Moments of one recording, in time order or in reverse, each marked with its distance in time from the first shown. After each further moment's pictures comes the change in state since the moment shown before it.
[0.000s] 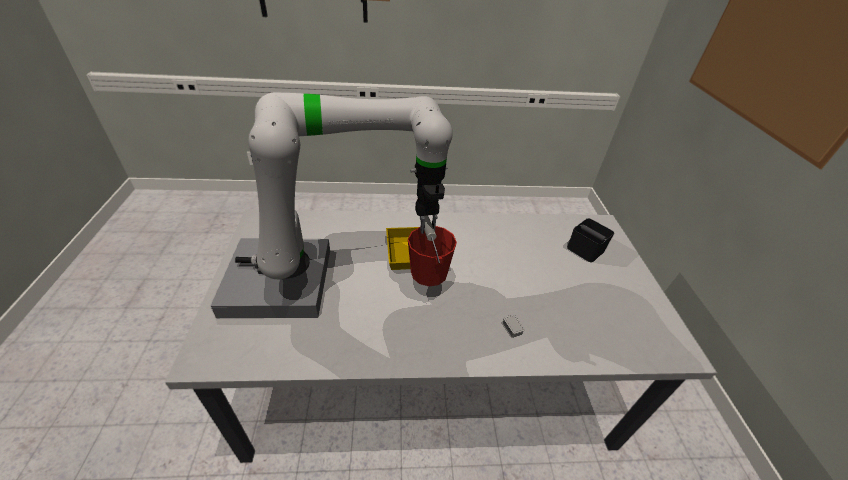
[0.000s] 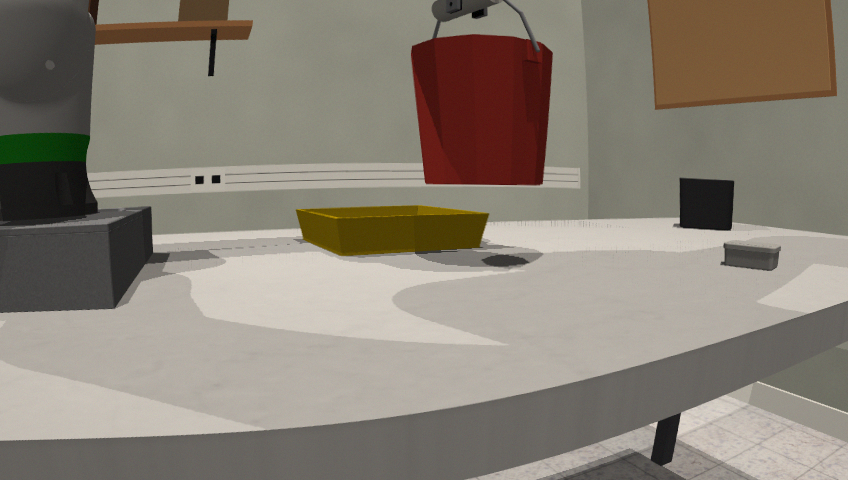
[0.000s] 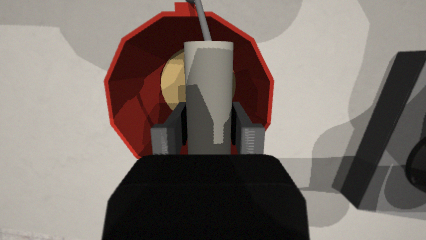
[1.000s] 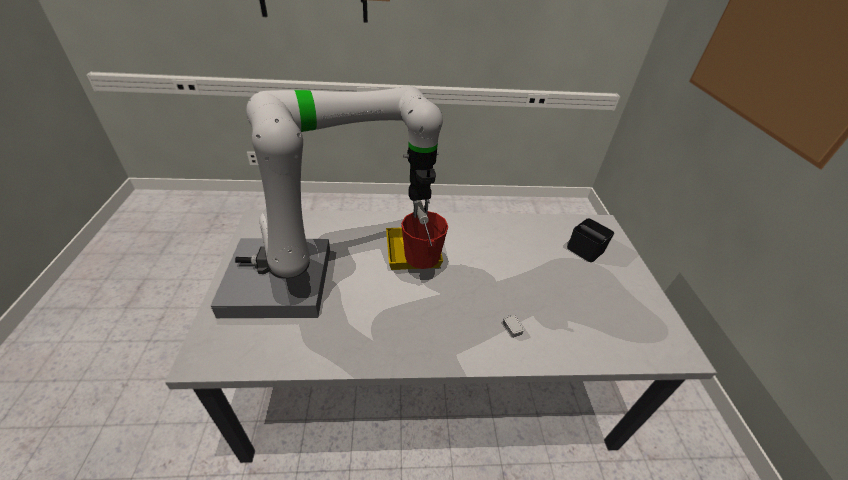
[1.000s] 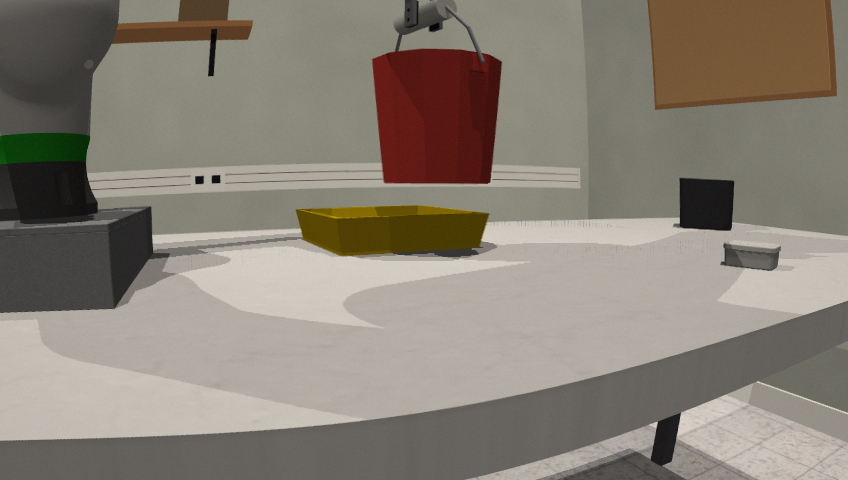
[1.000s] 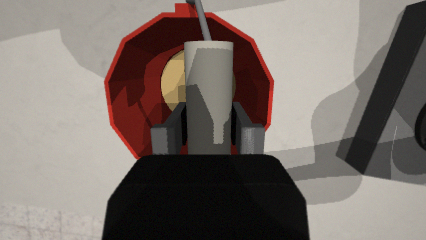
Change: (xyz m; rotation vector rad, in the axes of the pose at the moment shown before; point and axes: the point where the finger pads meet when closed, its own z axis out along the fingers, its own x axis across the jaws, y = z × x) arm 0.004 0.088 0.000 0.000 0.000 0.000
